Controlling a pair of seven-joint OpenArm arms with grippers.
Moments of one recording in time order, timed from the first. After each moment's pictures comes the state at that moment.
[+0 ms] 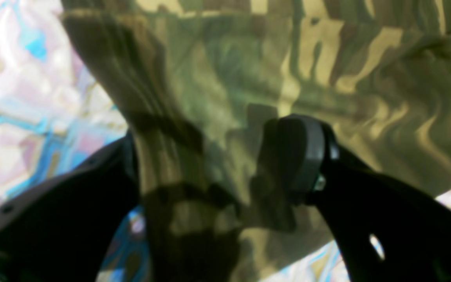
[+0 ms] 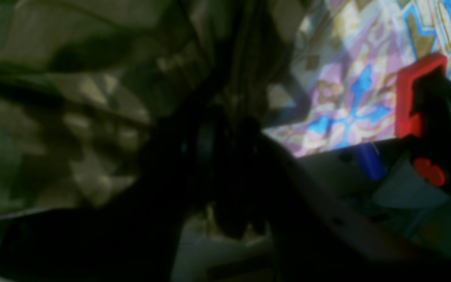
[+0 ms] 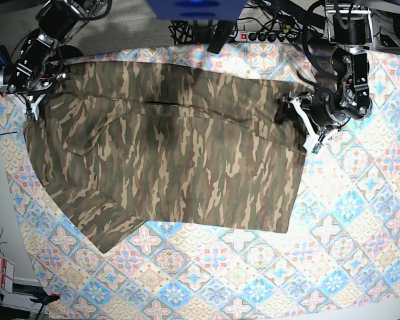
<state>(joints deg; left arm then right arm) 7.4 -18.4 -9.5 73.3 -24.8 -42.2 43.6 -6.0 6.5 48.9 77.6 -22.3 42.4 -56.5</state>
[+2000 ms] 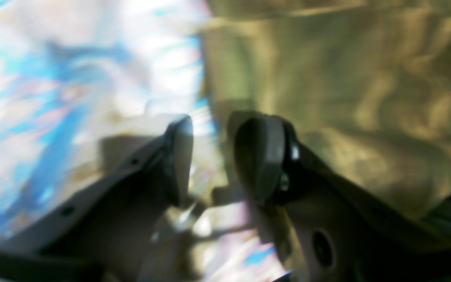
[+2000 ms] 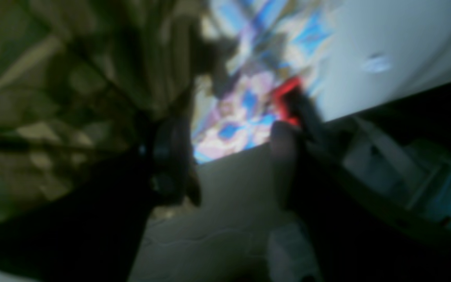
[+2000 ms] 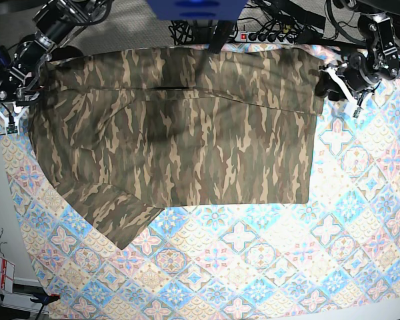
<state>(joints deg) 21.4 -23.0 -24.1 75.9 -24.8 -43.0 37.8 -4.3 5.9 49.0 92.8 -24.4 42.3 -59.4</state>
